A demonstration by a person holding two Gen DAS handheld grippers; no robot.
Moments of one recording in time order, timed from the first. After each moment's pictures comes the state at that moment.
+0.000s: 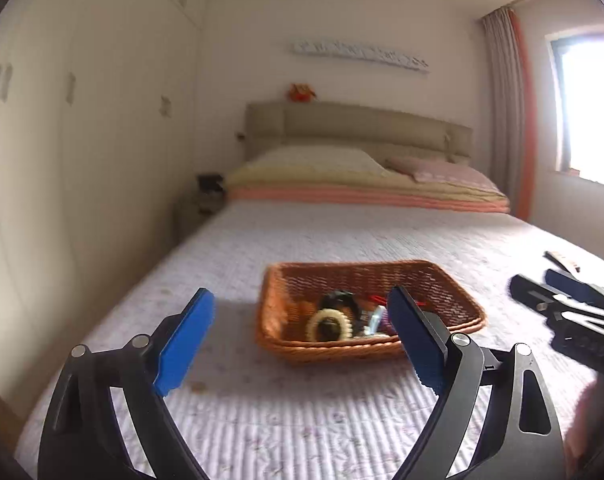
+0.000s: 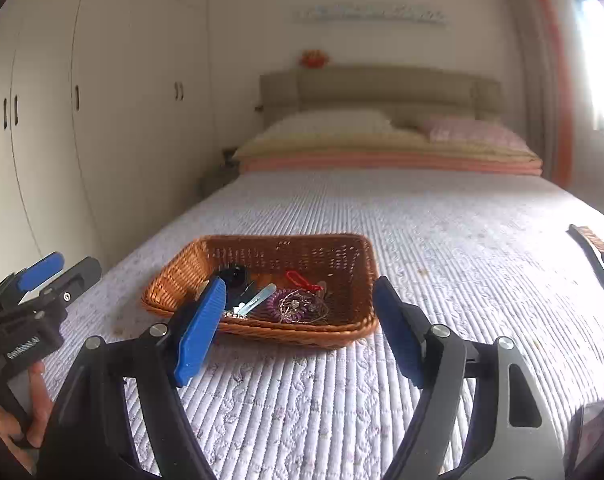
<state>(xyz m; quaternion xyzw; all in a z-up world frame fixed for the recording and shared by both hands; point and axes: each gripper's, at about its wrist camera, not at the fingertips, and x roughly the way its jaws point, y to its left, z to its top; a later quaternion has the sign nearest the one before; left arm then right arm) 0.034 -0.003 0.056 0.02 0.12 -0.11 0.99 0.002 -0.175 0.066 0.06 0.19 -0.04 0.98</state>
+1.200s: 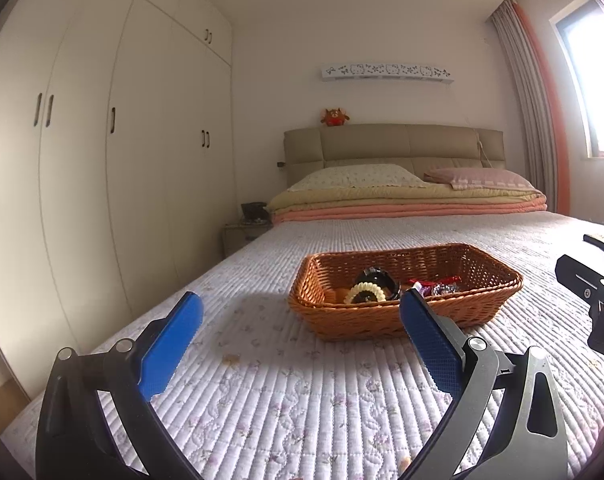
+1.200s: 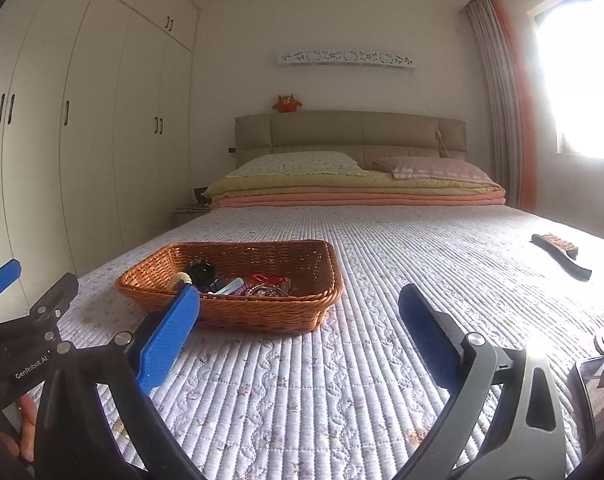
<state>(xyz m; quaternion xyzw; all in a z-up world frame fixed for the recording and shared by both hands) 0.000 -0.013 0.011 0.05 0.08 -0.04 1.00 -0.047 -0.173 0.018 0.03 0.12 -0.09 0.99</state>
